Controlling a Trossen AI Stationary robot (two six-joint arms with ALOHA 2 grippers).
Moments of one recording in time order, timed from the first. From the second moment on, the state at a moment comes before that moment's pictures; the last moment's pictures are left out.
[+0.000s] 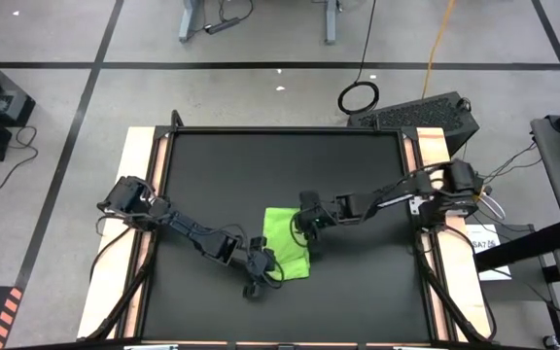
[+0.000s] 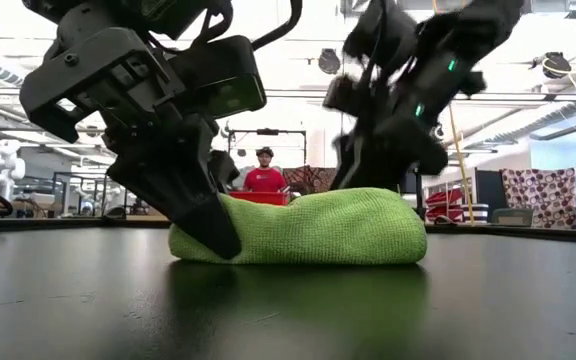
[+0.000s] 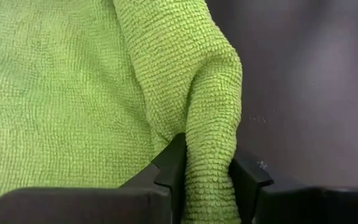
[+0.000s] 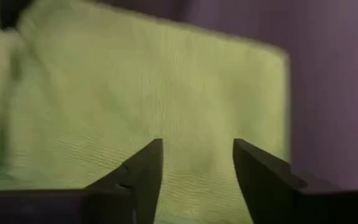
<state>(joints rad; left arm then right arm) -0.38 1.89 0.94 0.04 -0.02 -0.34 0.07 1.74 0.89 0.00 0.06 -0.13</state>
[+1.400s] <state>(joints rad) -0.32 1.89 0.94 0.03 0.06 -0.34 0.49 1.91 0.87 0.12 0.33 0.09</state>
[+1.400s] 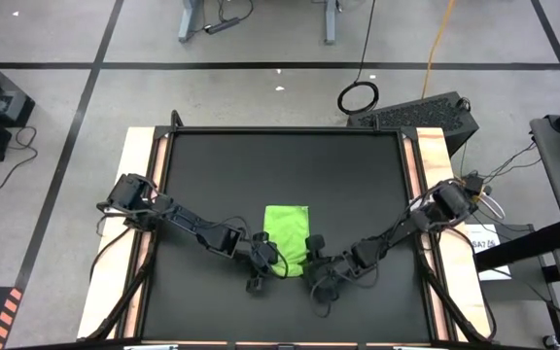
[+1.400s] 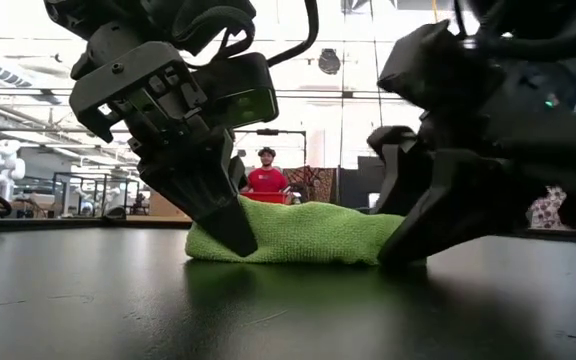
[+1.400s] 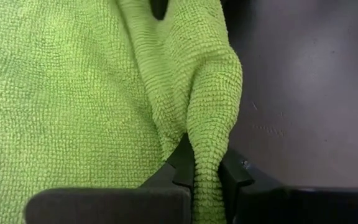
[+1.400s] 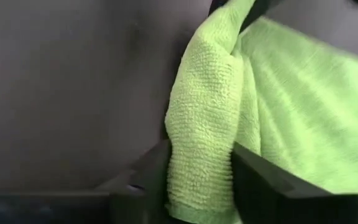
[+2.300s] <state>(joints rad) -0.26 1.90 0.94 0.06 0.29 -0.53 0.25 1.79 0.73 0.22 -0.28 0.55</state>
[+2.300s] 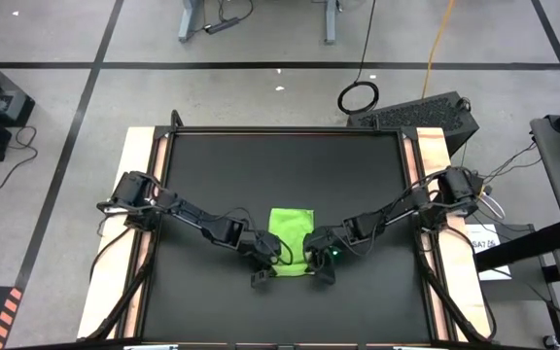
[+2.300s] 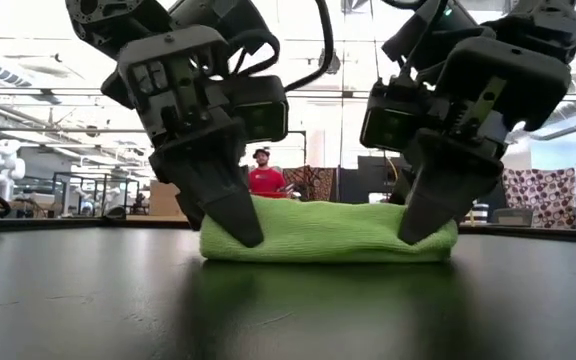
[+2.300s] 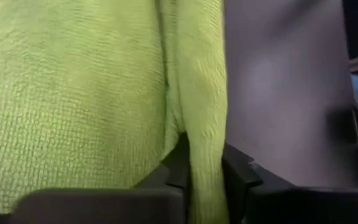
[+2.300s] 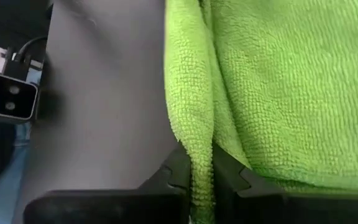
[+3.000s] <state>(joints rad) -0.62 1.83 0.97 0.14 -0.46 0.36 0.23 1.78 0.72 0.22 -0.36 0.58</state>
